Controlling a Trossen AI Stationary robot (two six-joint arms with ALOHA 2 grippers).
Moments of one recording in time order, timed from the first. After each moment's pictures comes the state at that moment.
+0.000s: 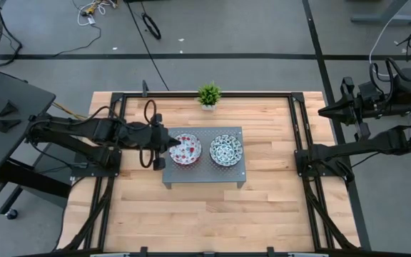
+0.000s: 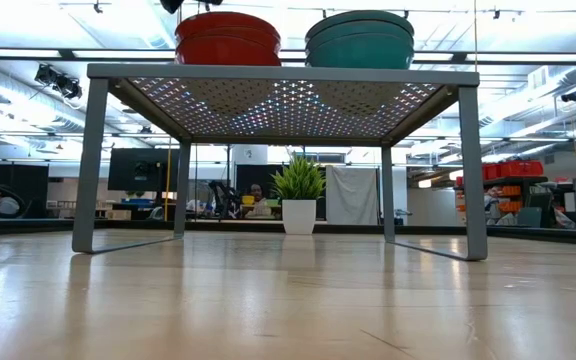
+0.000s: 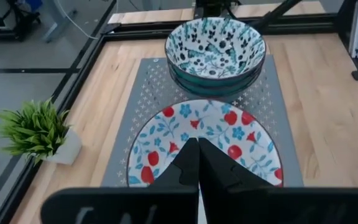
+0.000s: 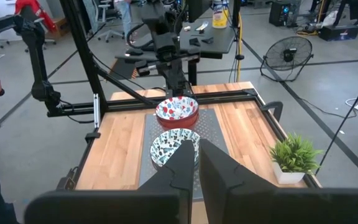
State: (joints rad) left arm -0.16 1.13 1.16 -0.58 -0.32 -0.06; right arm -0.10 0.80 1.77 -1.26 -0.10 0.04
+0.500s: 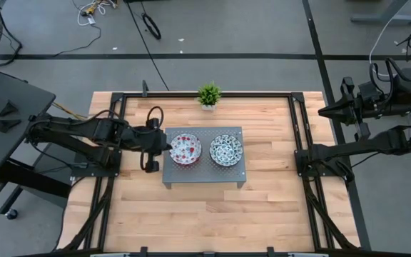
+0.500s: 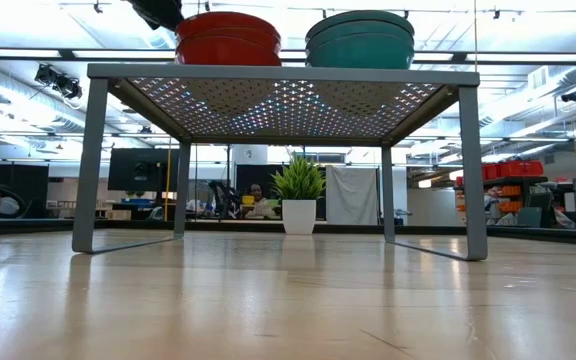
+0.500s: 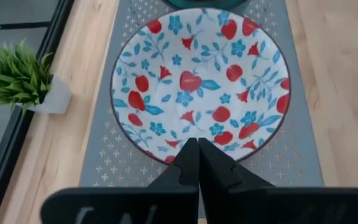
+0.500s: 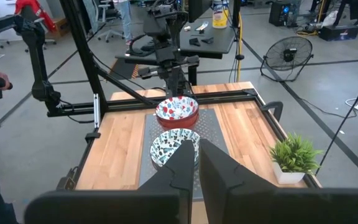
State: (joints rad) left arm -0.16 1.13 1.16 -0.81 -0.27 -0.07; right arm -0.10 0.80 1.77 -1.26 -0.10 0.04
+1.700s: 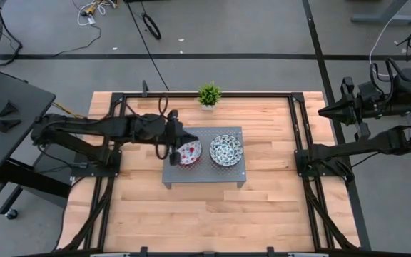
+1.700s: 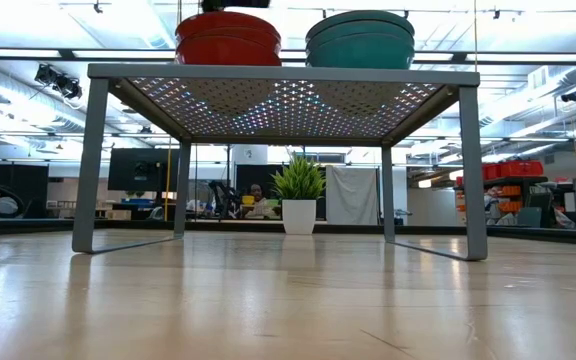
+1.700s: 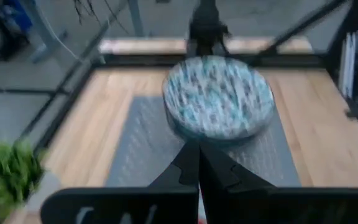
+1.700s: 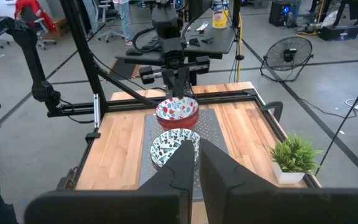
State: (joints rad) left arm -0.05 1.26 1.16 -0.34 -0.18 -0.02; right arm -0.10 0.80 1.77 -1.26 -0.10 0.04
